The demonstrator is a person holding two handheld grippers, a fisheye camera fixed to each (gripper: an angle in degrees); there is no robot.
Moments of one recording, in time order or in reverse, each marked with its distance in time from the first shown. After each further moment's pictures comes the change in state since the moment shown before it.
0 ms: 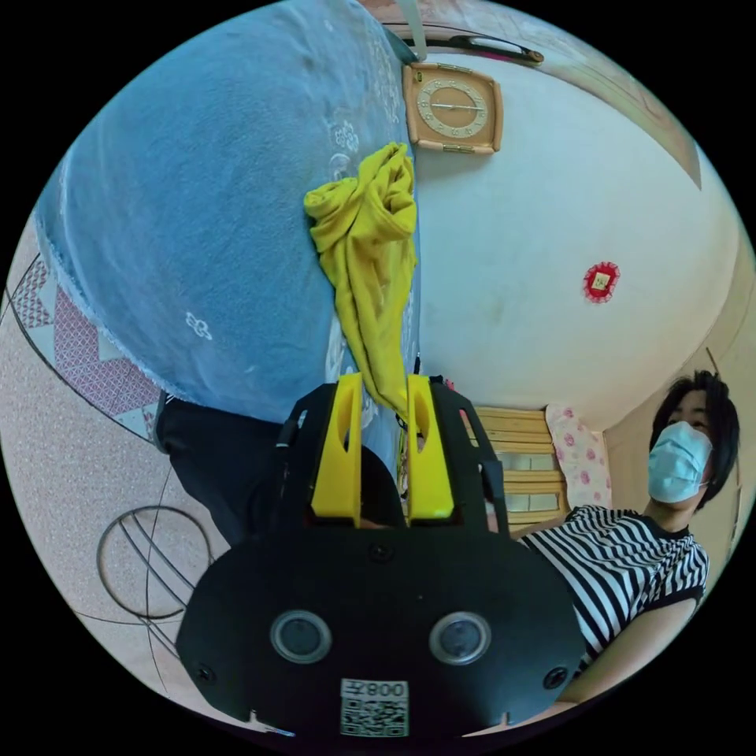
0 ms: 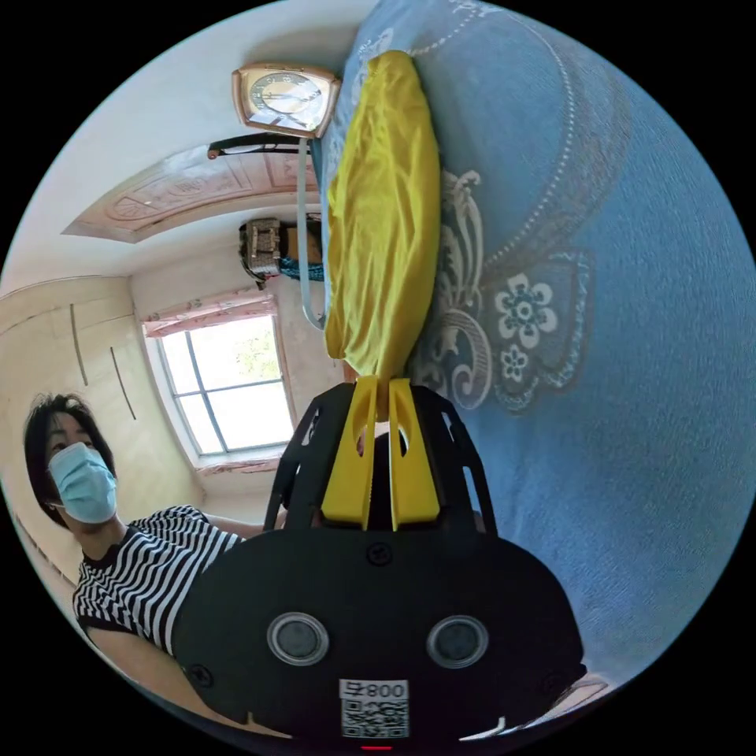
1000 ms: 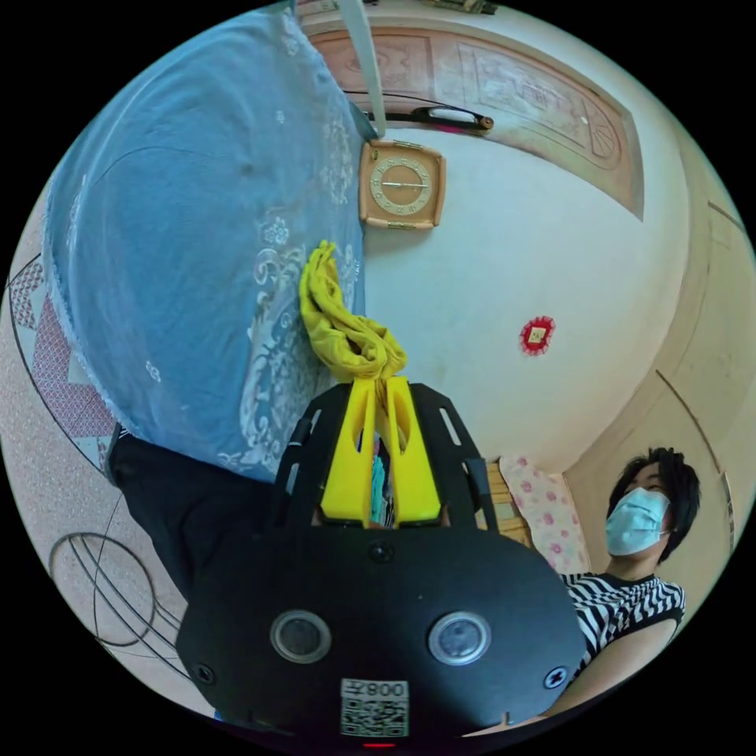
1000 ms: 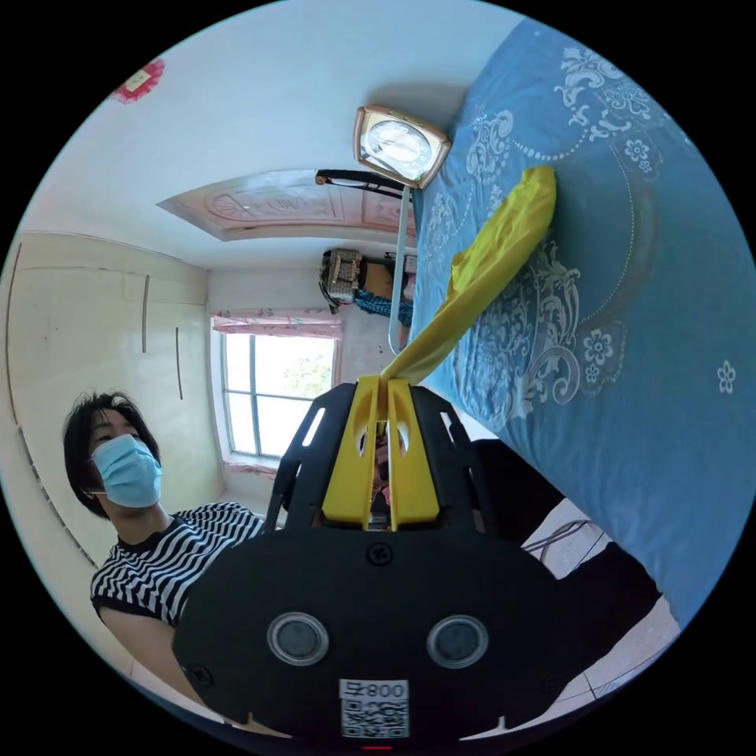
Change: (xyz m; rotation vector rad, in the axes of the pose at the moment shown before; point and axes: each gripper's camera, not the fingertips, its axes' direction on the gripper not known) left arm 0.136 0.093 0.033 0.257 0.166 0.039; right arm 0.039 0.252 -0.180 0.165 -0.162 -0.177
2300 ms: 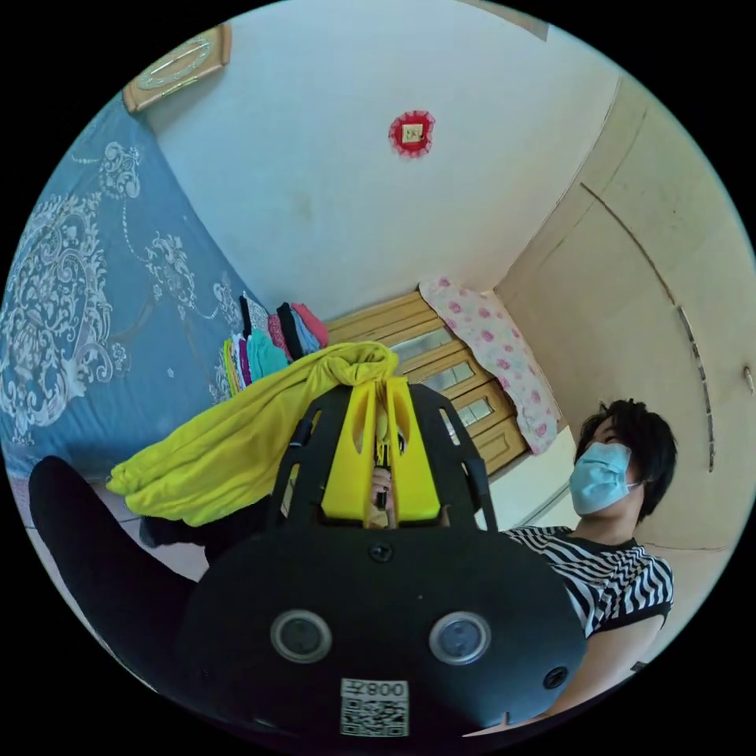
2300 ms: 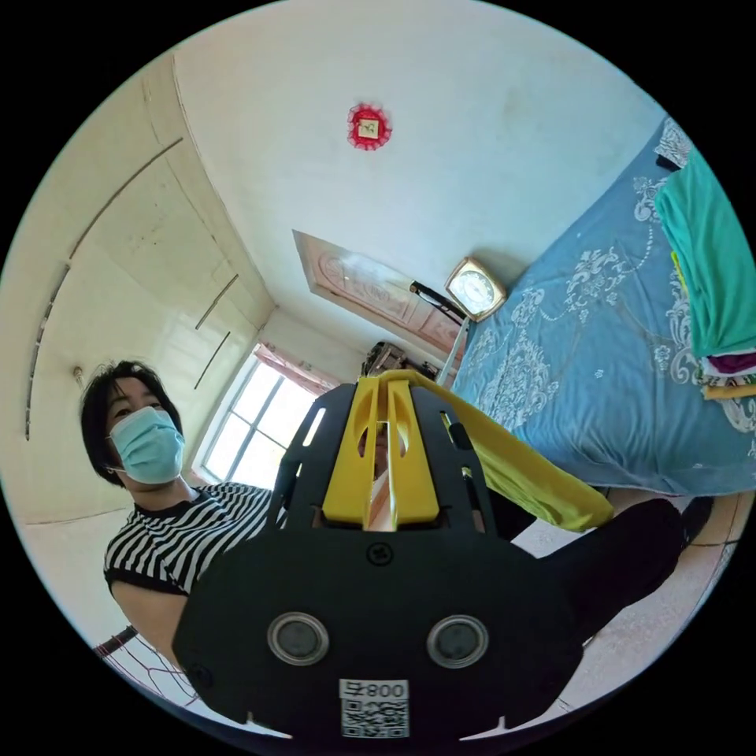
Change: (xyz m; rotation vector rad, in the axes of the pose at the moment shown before) left arm 0.195 0.317 0.422 -0.590 0.245 0.350; right arm 0.047 0.485 -0.433 0.462 0.015 -0.346
